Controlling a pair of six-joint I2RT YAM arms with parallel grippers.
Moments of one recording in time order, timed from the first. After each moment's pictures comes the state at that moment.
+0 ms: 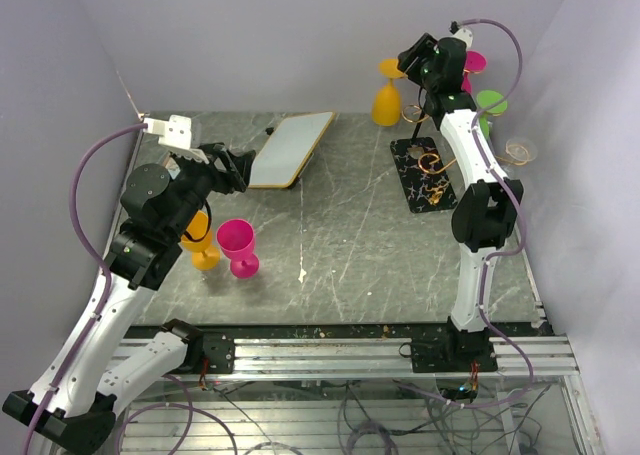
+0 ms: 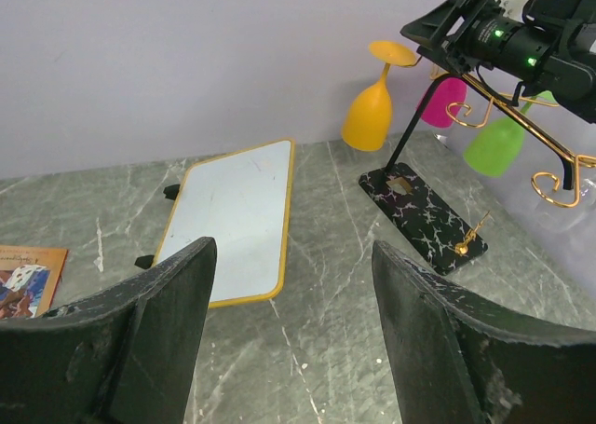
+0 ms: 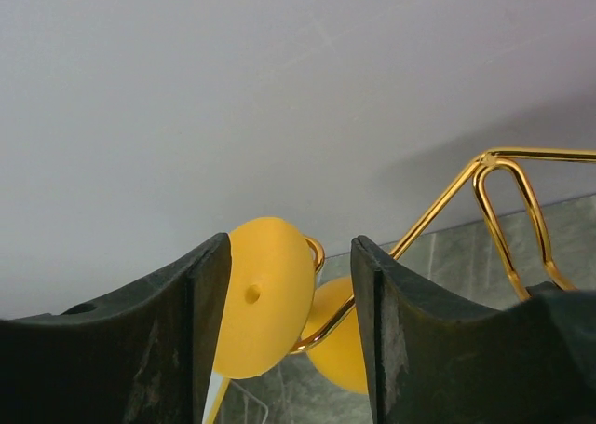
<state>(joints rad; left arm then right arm) -0.44 0.83 1.06 -0.16 -0.03 -0.20 0.13 2.18 2.18 -0.12 0.07 0.53</state>
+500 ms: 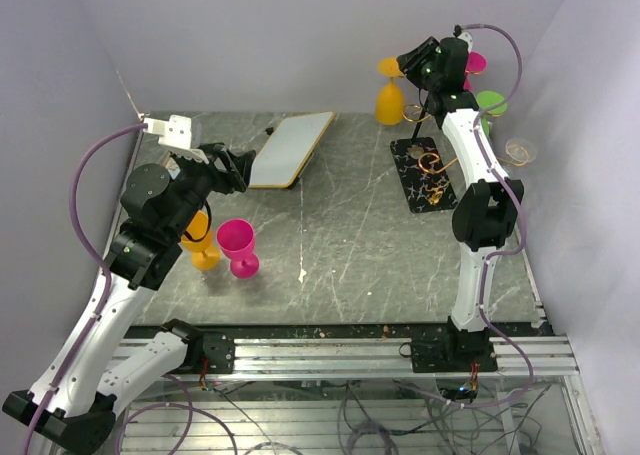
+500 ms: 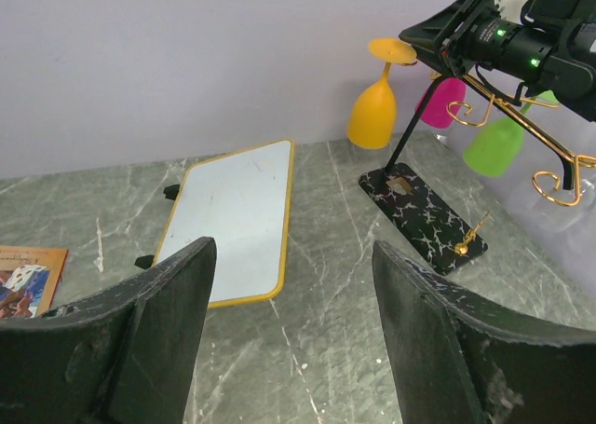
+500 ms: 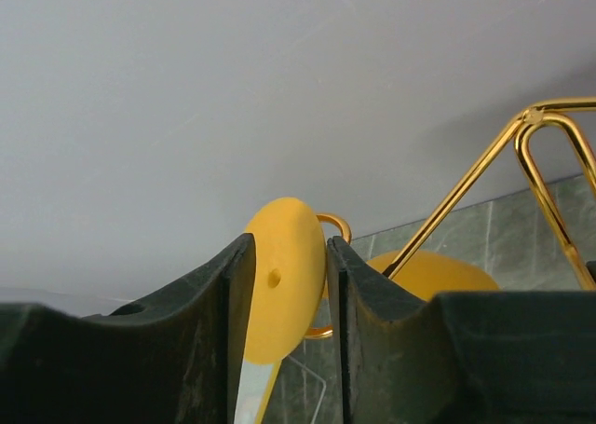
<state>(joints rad) -0.44 0.83 1.06 -0.16 -0.03 -0.20 0.12 2.20 2.20 -0.15 -0.04 0.69</state>
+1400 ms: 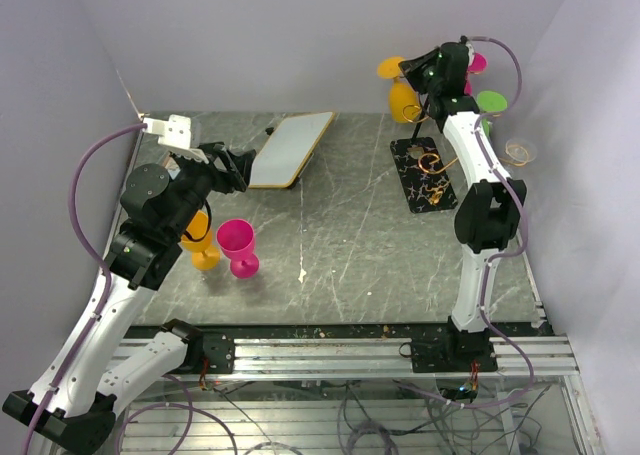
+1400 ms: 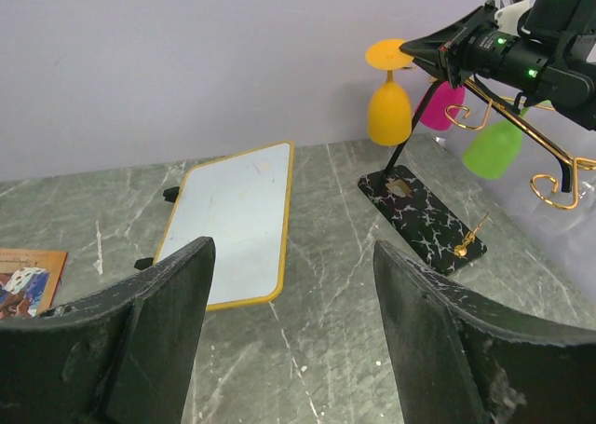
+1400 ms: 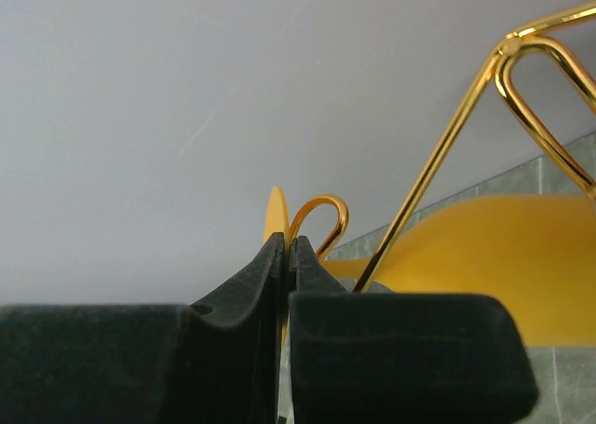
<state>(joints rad) -0.44 0.83 1.06 -0.15 -0.03 -0.20 0.11 2.18 2.15 -0.14 -0.04 0.90</state>
